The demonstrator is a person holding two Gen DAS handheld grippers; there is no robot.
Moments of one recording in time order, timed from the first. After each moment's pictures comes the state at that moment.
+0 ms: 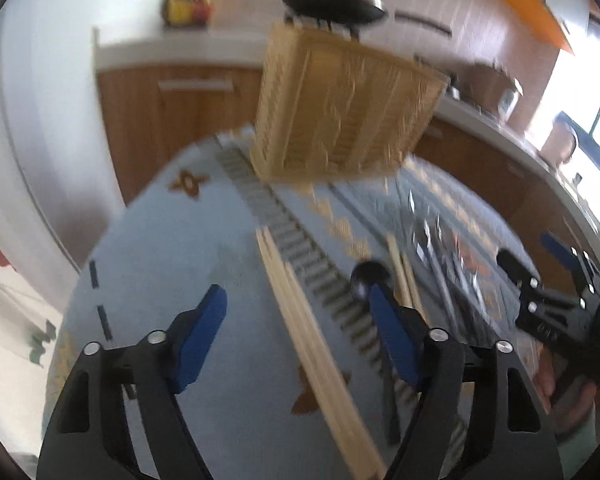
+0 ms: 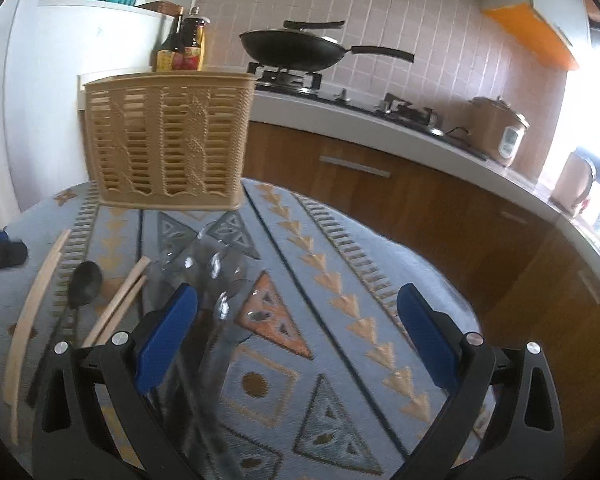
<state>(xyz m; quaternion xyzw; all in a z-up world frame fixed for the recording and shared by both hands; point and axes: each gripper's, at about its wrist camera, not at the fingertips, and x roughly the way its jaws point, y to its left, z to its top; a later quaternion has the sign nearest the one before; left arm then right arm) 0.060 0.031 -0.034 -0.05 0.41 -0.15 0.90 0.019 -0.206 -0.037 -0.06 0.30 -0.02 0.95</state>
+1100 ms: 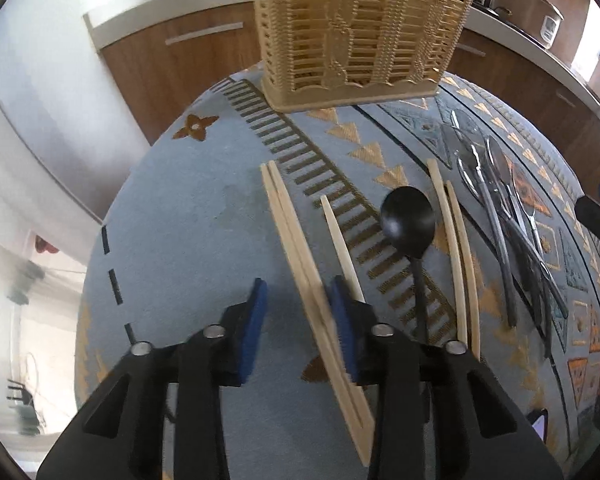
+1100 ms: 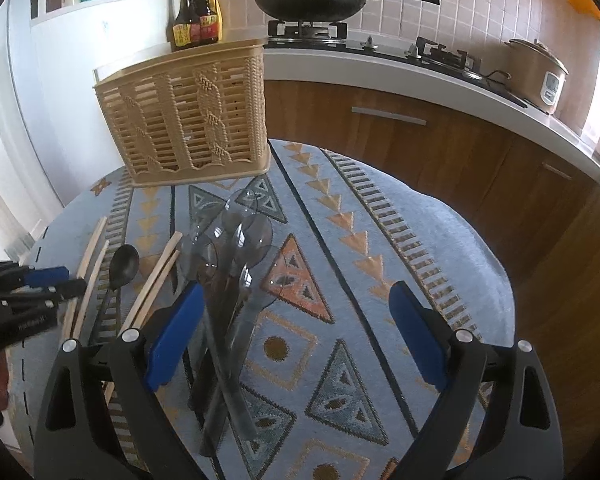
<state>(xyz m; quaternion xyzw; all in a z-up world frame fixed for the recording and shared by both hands) 0.063 0.005 -0.047 0.05 0.51 -0.07 0.85 0.026 -0.231 -0.021 -0.01 0.39 0.03 0.92</state>
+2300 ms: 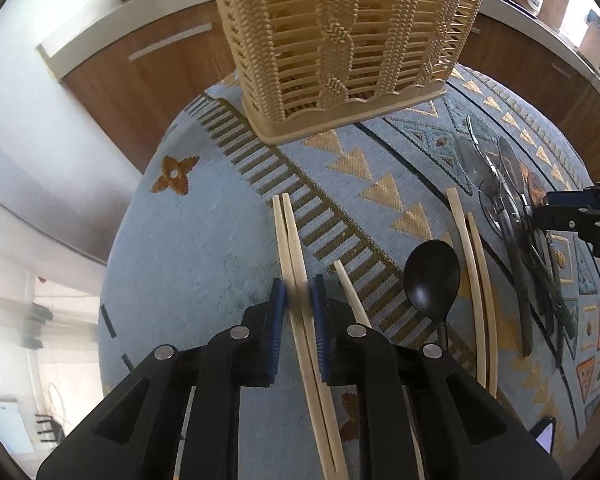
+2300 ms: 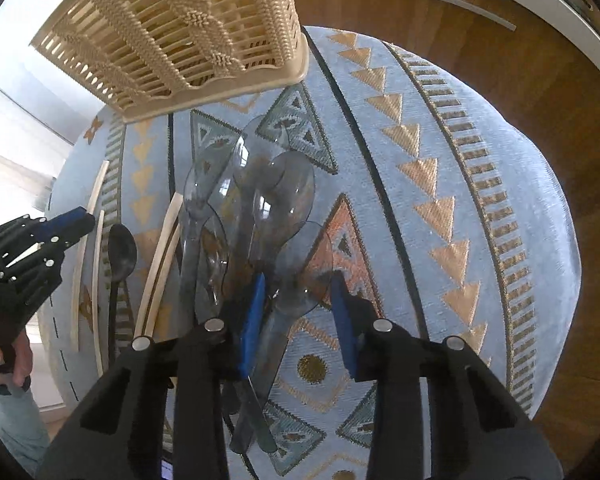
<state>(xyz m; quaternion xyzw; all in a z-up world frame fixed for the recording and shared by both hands) 0.123 -0.005 -0.046 0.10 0.54 -0.10 0.83 0.116 -0.211 -0.047 0.02 0.61 0.11 0.79</state>
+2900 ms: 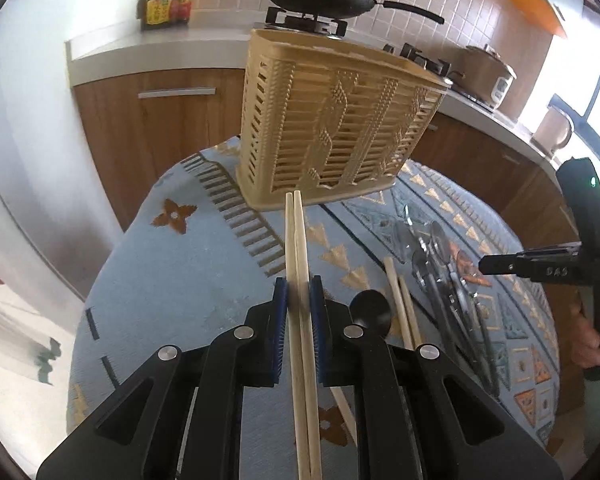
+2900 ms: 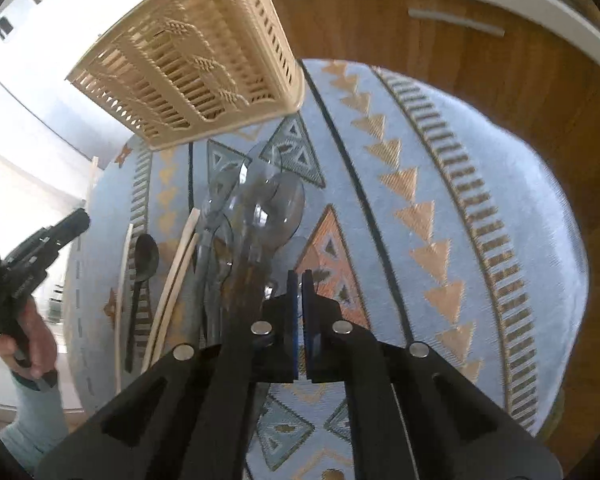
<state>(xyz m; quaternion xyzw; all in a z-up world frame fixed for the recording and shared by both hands) 0.094 0.023 -0.012 -0.03 0.42 -0.16 0.89 0.101 -0.266 -0.031 0.08 0.57 0.16 0.80</state>
